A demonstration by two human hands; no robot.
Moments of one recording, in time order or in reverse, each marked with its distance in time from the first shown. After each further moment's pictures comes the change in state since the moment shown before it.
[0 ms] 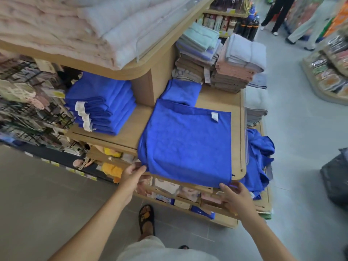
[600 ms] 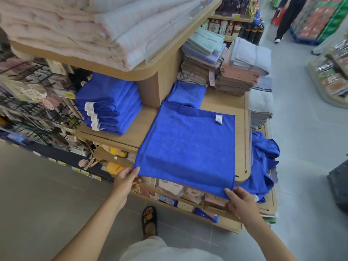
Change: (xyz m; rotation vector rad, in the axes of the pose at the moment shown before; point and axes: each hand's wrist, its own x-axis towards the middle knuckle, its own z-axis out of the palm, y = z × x) left_hand -0.005 -0.011 -0.041 0.012 0.109 0.029; right_hand -0.006 0.005 -0.003 -0.031 -0.061 0.008
